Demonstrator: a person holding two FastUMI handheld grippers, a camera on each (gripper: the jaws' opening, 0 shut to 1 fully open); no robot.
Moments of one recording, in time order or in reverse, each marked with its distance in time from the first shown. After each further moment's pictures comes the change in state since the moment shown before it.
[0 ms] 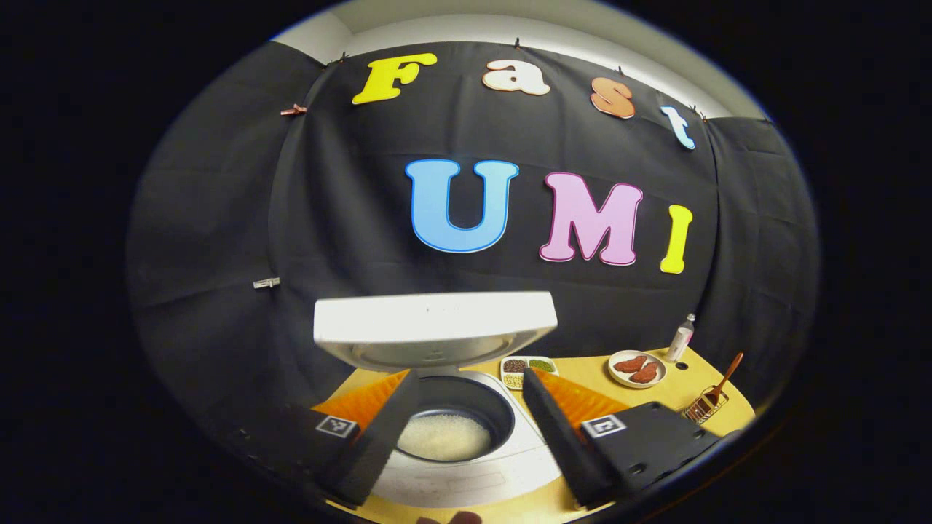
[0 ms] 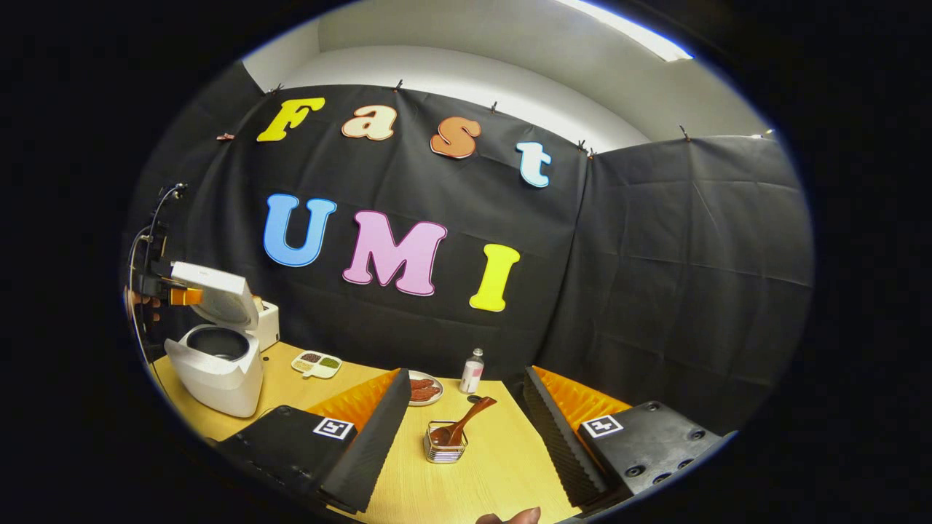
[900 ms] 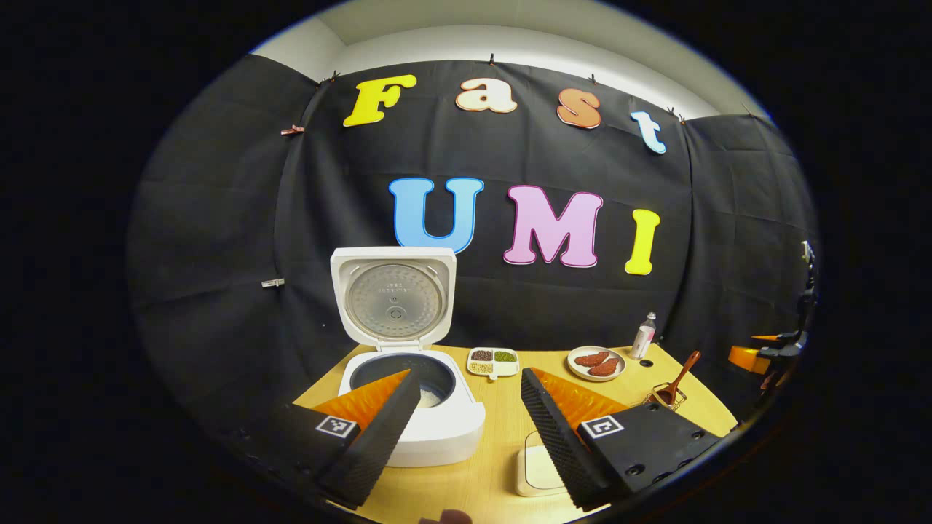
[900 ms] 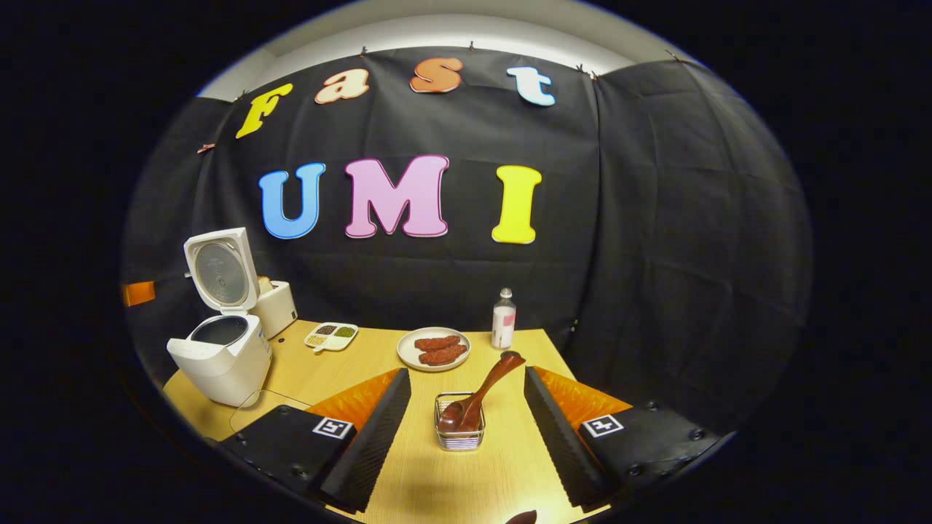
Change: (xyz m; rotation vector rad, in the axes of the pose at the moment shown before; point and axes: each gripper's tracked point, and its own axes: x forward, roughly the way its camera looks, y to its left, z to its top) left arm -0.115 -0.103 -0.010 0.007 -0.009 0.003; right arm 0.129 -0.026 -0.152 0.216 0.268 0.176
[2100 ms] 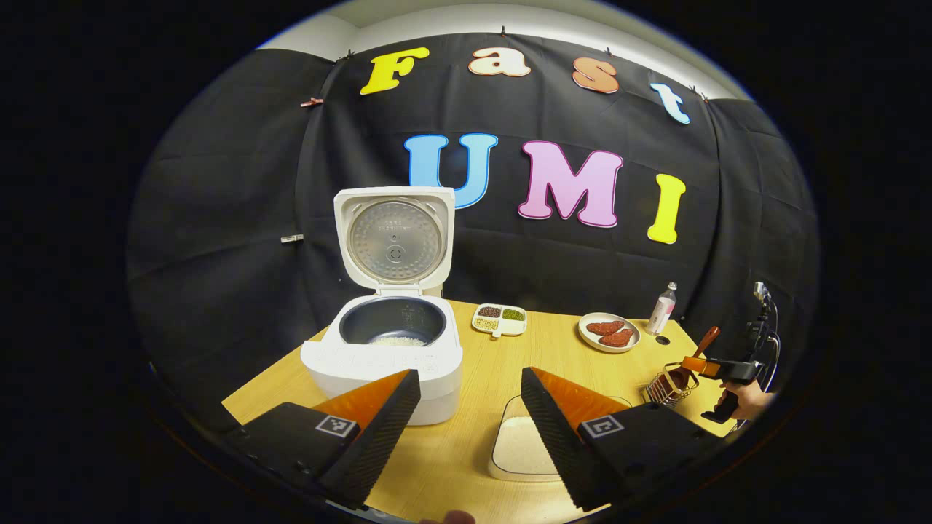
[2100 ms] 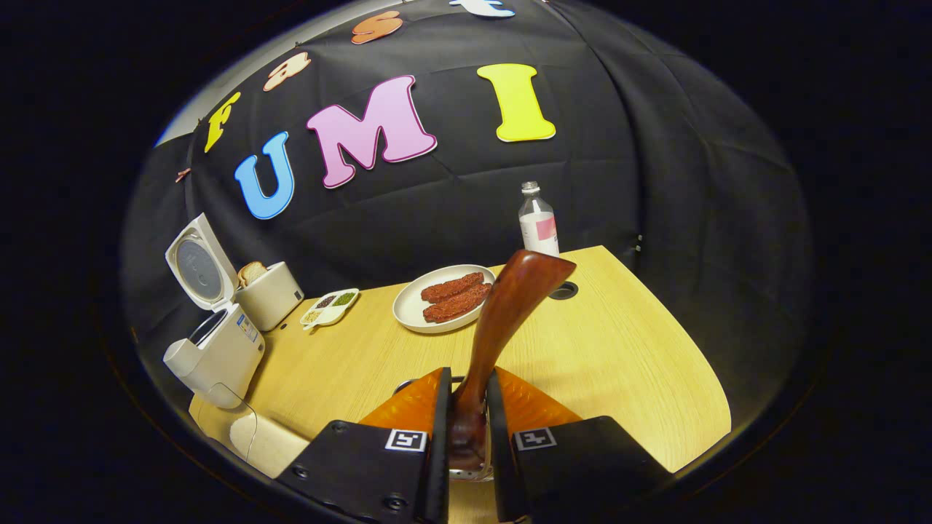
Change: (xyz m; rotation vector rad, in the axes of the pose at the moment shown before) left arm 0.008 -0.045 -0.074 -0.050 0.140 0.116; right arm 0.164 -0.011 -0.121 0.175 0.167 0.196
